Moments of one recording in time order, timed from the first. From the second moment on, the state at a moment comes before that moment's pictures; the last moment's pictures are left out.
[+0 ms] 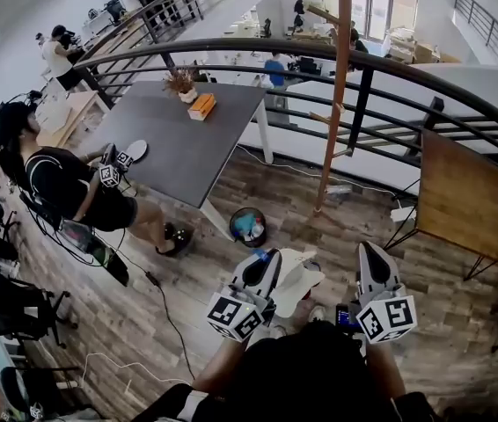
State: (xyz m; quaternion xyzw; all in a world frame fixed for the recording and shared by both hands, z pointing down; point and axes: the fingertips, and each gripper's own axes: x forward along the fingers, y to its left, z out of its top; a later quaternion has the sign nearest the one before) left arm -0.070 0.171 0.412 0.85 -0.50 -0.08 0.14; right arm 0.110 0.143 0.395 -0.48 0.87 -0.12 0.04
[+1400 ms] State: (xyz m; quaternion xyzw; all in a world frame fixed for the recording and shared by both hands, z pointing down) left arm -0.051 0.071 0.406 0.84 -0.51 -0.10 0.14; right arm 0.133 0.060 0.400 -0.44 0.88 -0.13 0.04
